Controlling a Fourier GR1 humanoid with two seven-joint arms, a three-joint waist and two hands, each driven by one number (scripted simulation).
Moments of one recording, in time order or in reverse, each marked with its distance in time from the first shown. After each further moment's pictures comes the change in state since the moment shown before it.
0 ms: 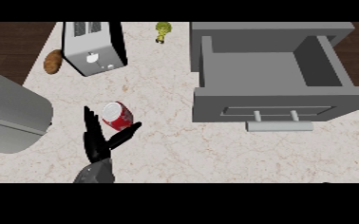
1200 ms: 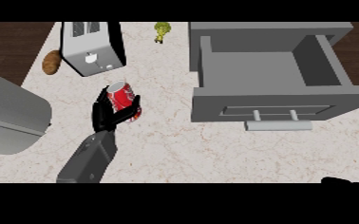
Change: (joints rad) left arm -0.334 0.061 0.091 0.378 -0.013 -0.297 -0.117; right arm -0.030 0.005 -0.031 0.013 0.017 0.011 -0.018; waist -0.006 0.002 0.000
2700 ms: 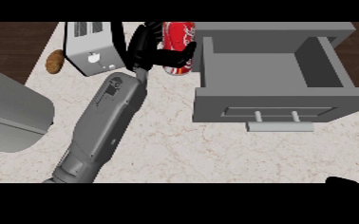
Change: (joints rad) left arm -0.295 -0.052 -0.259 -0.558 -0.149 -0.005 0.696; right arm -0.021 -0.006 -0.006 -0.057 0.042 -0.030 0.064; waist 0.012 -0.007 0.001
